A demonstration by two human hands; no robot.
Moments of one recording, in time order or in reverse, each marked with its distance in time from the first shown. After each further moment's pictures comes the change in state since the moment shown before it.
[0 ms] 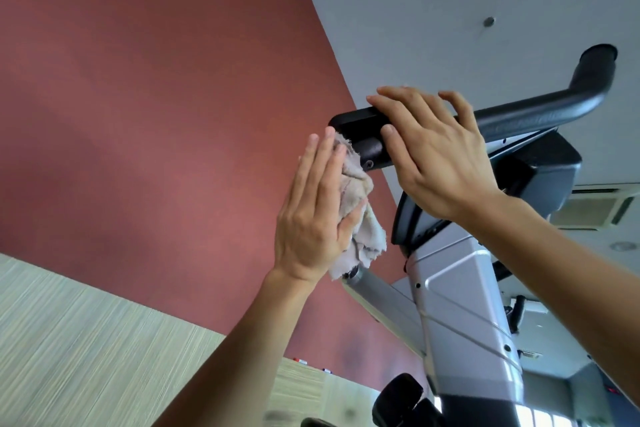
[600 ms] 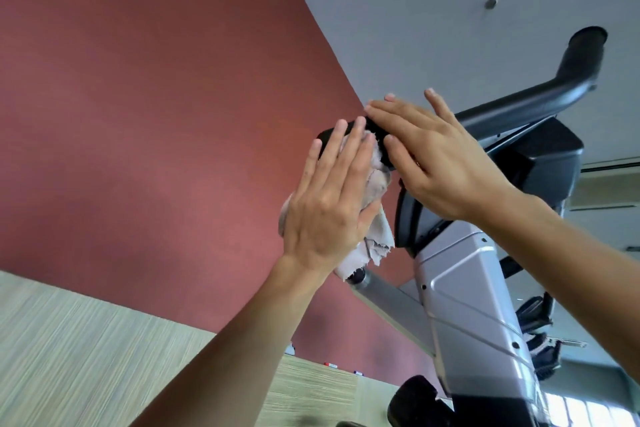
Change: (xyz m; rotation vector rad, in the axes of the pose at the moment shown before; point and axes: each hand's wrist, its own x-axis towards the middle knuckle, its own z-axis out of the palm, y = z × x) left_hand 0.040 0.016 -0.004 0.205 -0.156 0.148; right_hand -0.003 0.022 -0.007 0.258 -0.062 -0.061
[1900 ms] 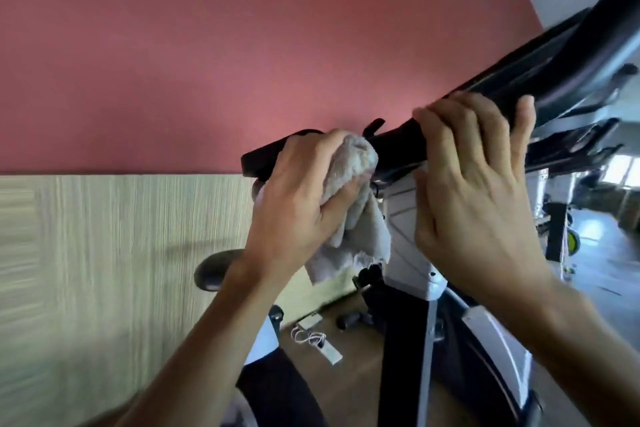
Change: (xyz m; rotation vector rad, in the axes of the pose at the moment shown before) left_hand 0.149 0.073 -0.038 -0.345 -0.717 -0.442; right_hand -0.019 0.073 -0.092 0.196 -0.347 0.390
